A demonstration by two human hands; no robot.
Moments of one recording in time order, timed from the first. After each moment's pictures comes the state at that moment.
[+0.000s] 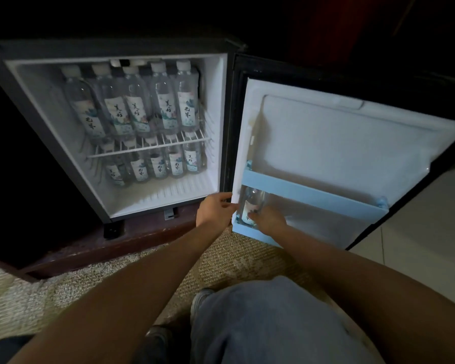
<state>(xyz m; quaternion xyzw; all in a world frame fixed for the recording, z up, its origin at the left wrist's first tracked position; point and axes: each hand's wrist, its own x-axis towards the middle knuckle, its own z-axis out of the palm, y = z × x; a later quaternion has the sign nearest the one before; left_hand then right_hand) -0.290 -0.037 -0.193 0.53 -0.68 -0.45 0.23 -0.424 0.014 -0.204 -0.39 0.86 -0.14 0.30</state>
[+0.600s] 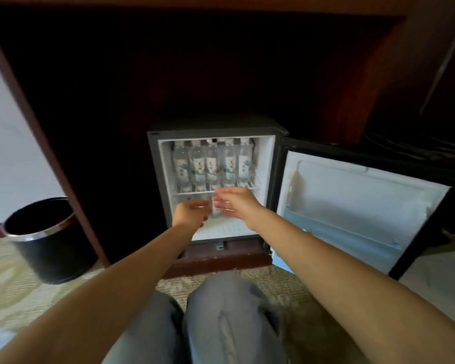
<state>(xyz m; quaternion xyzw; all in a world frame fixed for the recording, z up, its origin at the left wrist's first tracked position) -0.122 -0.004 -0.044 0.58 -0.50 -0.49 0.41 -0.248 0.025 -0.008 -0.41 0.58 -0.48 0.51</state>
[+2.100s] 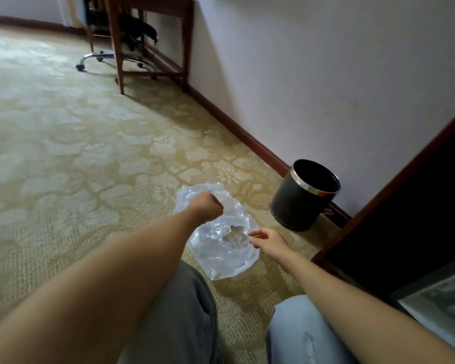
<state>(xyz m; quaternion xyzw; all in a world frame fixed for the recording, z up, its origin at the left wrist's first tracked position) 0.394 0.211 -0.110 0.82 -0.29 -0.33 0.37 0.228 0.100 -0.143 -0.78 0.42 0.00 0.46</state>
